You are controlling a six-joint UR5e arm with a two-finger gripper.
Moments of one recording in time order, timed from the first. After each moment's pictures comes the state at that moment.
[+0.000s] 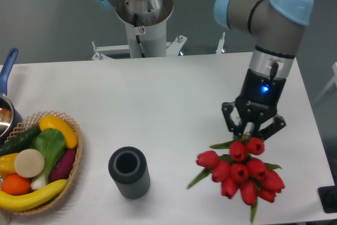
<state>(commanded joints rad) 2.67 -1.92 -1.42 -0.85 0.76 0.80</state>
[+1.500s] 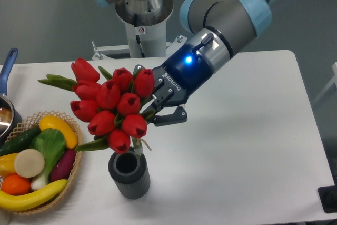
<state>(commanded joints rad) 2.56 -1.91 -1.53 -0.75 0.23 0.97</state>
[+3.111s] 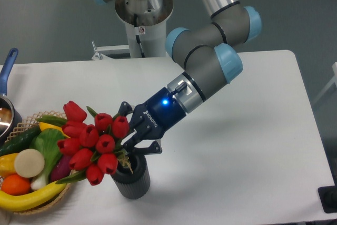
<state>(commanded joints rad) 2.51 -1.99 -1.69 -0.74 0.28 1.20</state>
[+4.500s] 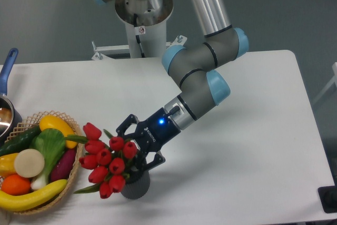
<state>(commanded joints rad) 2.51 -2.06 -1.75 -0.74 0.35 1.33</state>
